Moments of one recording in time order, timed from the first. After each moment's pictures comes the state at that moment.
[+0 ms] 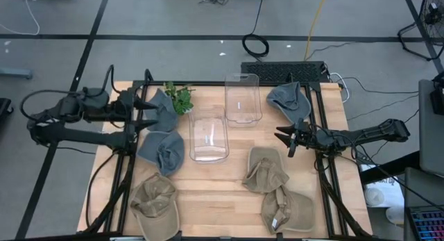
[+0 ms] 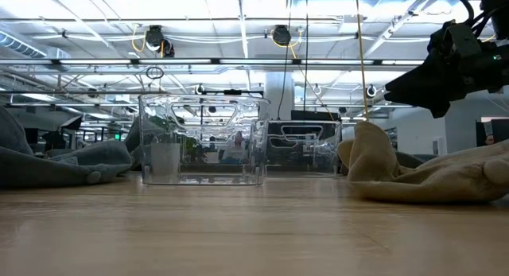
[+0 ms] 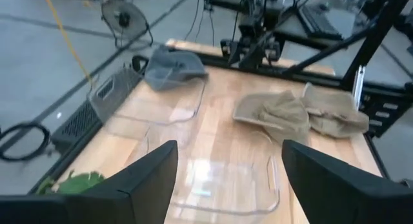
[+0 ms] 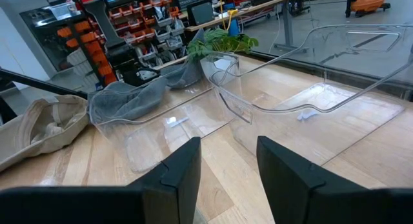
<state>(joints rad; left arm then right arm) 0.07 0.64 1.11 -0.86 -0.08 -0.14 0.17 0.27 0.02 0.10 0.52 0.37</state>
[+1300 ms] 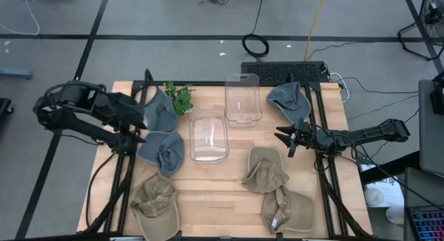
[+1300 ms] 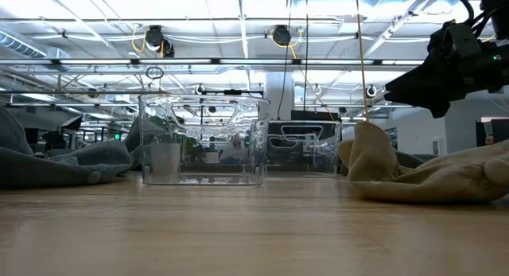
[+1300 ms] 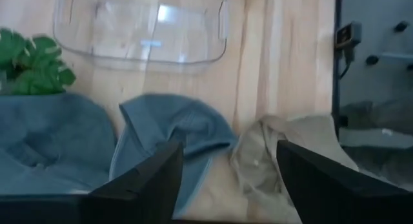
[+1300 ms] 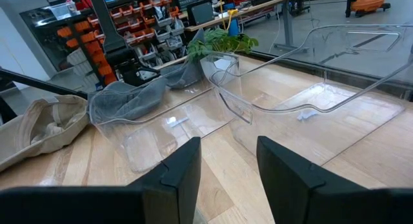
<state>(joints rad) -0.10 1.04 1.58 -1.57 0.09 -0.30 0.17 0.27 0.02 0.10 0.52 0.37</state>
